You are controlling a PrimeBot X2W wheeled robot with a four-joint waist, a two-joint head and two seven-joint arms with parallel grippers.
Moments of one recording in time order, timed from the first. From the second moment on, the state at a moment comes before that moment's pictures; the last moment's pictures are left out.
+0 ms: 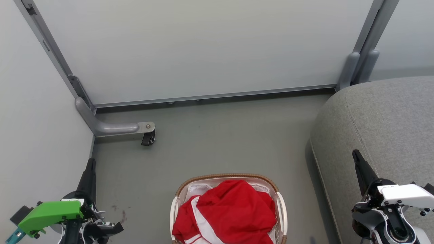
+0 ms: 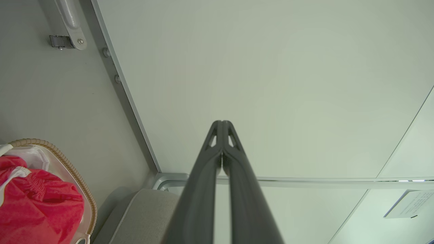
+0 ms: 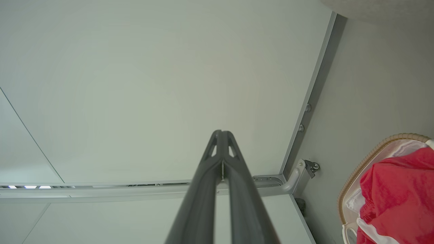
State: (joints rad) left arm -0.10 0.05 0.11 0.24 -1.61 -0.13 0.11; right arm -0.11 -0.05 -0.11 0.25 1.61 0.13 0.12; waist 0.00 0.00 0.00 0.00
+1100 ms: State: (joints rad) left arm -0.10 0.05 0.11 0.24 -1.61 -0.13 0.11; right arm -0.11 -0.05 -0.11 0.25 1.61 0.13 0.12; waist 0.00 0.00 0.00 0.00
